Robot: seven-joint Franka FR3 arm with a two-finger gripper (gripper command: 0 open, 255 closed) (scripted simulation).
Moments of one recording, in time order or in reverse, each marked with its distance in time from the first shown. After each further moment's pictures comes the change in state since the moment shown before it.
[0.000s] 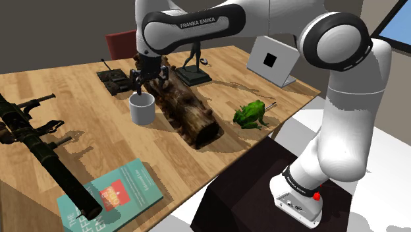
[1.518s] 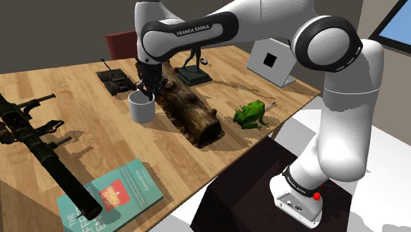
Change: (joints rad) arm -0.003 0.046 -0.004 0.007 0.003 -0.030 0.000
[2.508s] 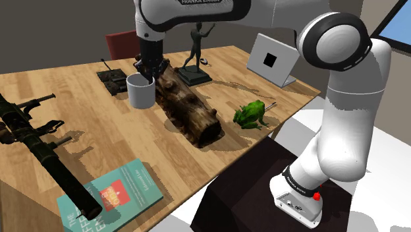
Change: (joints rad) arm 0.000 -0.044 0.006 0.136 0.012 -0.179 -0.007
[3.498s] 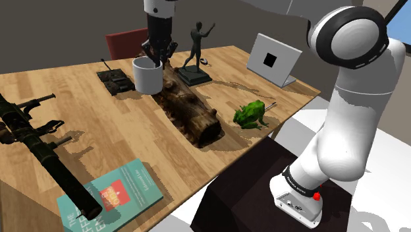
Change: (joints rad) arm -0.026 -0.083 -0.001 0.054 0.019 -0.136 -0.032
